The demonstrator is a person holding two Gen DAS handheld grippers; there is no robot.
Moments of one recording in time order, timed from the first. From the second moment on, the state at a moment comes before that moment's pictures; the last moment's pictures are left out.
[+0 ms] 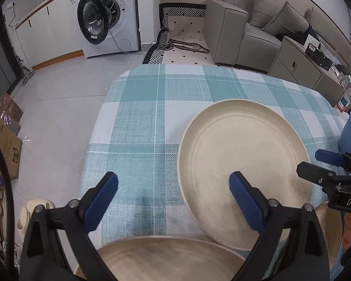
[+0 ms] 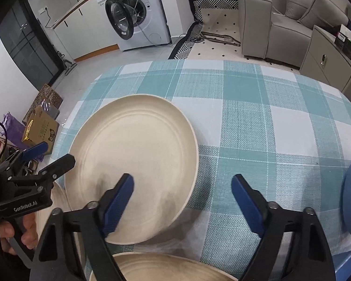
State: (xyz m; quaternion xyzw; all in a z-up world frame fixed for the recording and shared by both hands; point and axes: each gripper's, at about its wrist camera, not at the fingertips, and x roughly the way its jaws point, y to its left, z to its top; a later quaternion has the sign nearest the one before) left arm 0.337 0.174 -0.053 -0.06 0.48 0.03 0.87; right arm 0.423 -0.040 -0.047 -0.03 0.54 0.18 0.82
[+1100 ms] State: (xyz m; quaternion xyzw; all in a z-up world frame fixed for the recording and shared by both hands) left arm 0.345 0.165 -0.070 -0.04 0.51 0.00 0.86; right arm 0.423 -0.032 -0.063 -0.06 0.53 0.16 0.83
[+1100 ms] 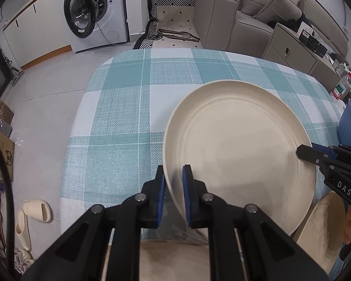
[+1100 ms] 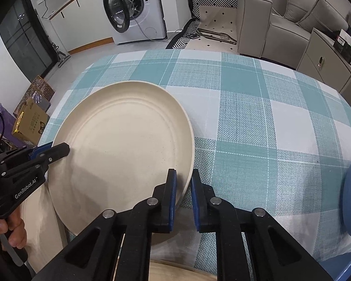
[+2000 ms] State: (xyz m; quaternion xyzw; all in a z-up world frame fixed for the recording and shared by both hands) left arm 0.332 0.156 -0.037 -0.04 0.48 0.01 0.88; right arm 0.404 -0.040 -0.029 -0.06 0.50 0.16 0.85
